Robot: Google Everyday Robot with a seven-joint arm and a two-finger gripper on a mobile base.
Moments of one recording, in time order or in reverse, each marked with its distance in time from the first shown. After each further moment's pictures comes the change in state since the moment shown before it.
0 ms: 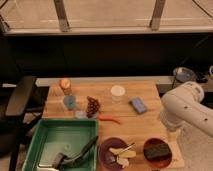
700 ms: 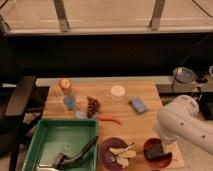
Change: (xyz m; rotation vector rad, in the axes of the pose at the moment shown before) arm -0.046 0.041 0.021 0.003 -0.018 -0.082
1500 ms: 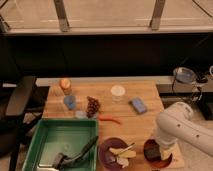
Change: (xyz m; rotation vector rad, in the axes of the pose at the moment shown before) arm -0.003 0.009 0.053 -0.094 -0.100 -0.005
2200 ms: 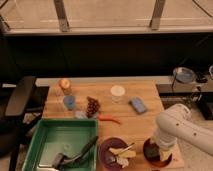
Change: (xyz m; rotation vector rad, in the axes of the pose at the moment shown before) arm 0.003 0.007 0.023 -0.049 -0.031 -0.003
